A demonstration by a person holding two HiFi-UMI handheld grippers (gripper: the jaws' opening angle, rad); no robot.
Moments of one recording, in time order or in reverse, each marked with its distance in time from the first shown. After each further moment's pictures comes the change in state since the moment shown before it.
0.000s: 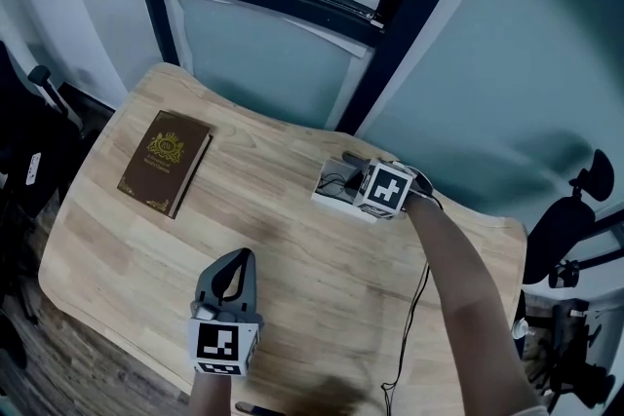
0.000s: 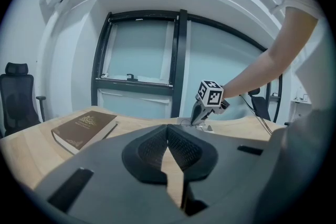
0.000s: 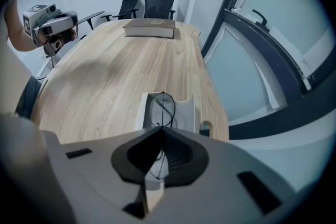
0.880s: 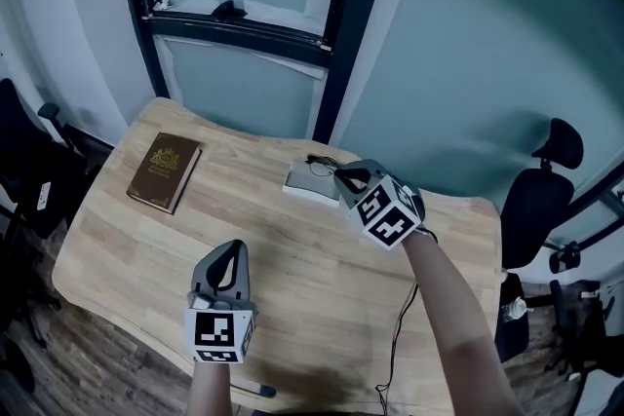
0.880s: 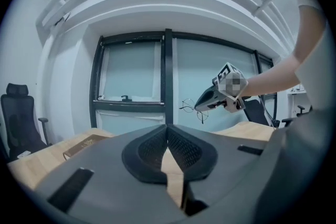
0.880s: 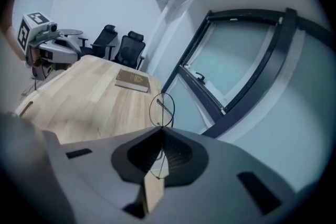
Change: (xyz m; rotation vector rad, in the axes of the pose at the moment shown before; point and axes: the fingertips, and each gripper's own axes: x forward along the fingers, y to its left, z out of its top) left arm -0.074 -0.068 0.063 0.102 -0.135 -0.004; right arm -0.206 0.063 0.017 0.118 -0.388 -0.515
